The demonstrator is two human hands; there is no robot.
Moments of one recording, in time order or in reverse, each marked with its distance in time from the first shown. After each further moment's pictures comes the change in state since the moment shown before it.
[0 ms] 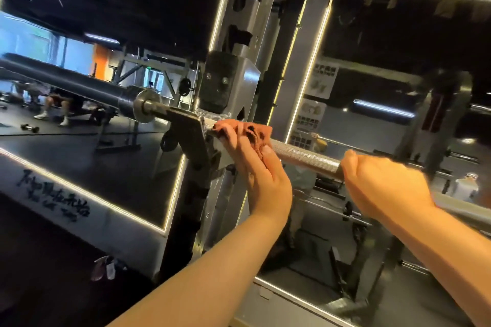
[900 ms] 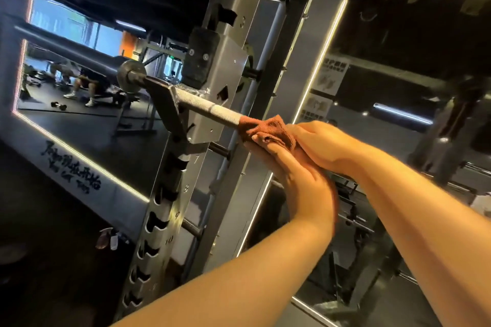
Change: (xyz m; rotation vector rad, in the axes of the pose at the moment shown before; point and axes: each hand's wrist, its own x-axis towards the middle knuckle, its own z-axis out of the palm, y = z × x) left_hand -0.094 0.049 0.101 -0.391 0.071 -0.389; right_hand 0.040 0.030 0.000 0.903 -0.228 -0.306
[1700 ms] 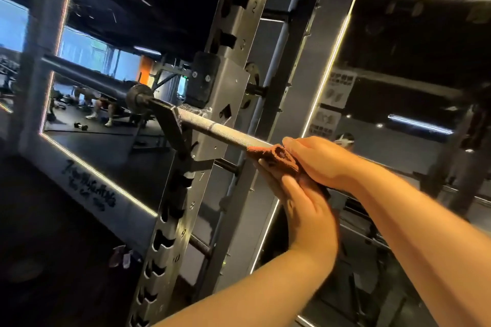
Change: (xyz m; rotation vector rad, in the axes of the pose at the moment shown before) left_hand -0.021 -0.015 -0.010 0.077 -0.069 -0.132; right_hand -0.001 0.006 -0.003 0.032 -0.001 -0.010
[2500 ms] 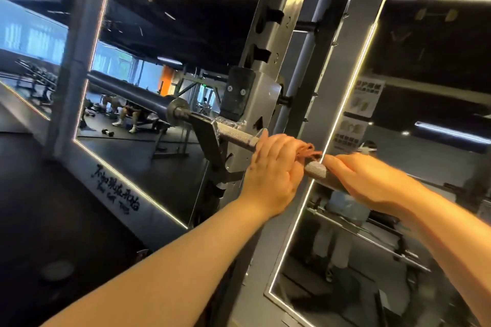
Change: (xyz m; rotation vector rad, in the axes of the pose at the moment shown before) left_hand 0.122 0.074 -0.103 1.210 -0.211 1.006; right_hand -0.001 -0.004 0.004 -0.207 0.070 -0.009
